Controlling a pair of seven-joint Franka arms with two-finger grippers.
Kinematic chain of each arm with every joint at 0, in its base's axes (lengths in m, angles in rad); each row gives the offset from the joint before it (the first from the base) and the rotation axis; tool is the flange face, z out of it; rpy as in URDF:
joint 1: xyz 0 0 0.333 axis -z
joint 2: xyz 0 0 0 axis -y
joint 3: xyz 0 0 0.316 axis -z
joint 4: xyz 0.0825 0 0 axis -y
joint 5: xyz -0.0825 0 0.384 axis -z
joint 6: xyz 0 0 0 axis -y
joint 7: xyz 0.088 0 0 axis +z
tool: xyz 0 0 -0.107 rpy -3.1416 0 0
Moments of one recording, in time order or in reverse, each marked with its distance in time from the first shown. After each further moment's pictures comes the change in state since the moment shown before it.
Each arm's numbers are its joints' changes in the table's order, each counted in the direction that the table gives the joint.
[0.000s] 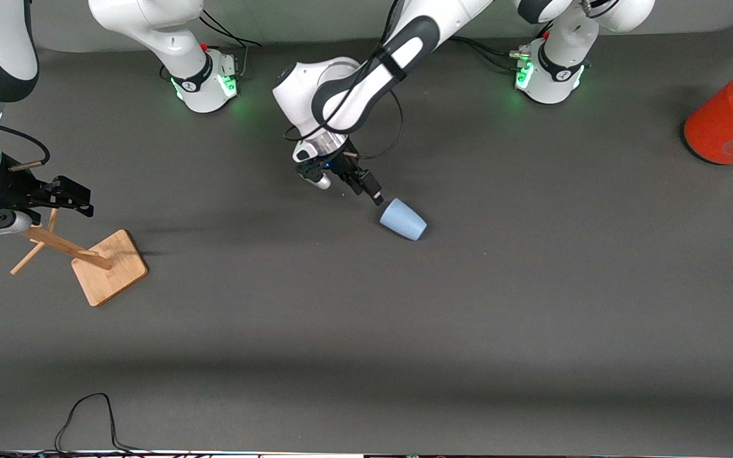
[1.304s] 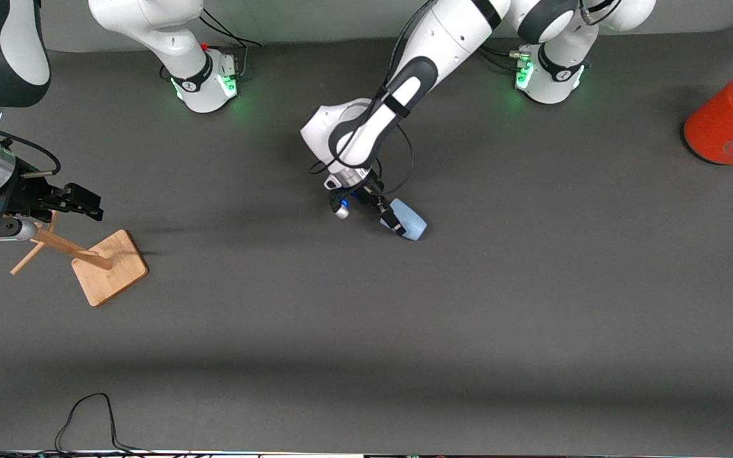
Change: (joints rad) left arm -0.079 -0.042 -0.027 -0.088 -0.123 0.041 -0.228; right arm -0.011 -0.008 -0.005 -0.010 0.000 0.001 -0.148
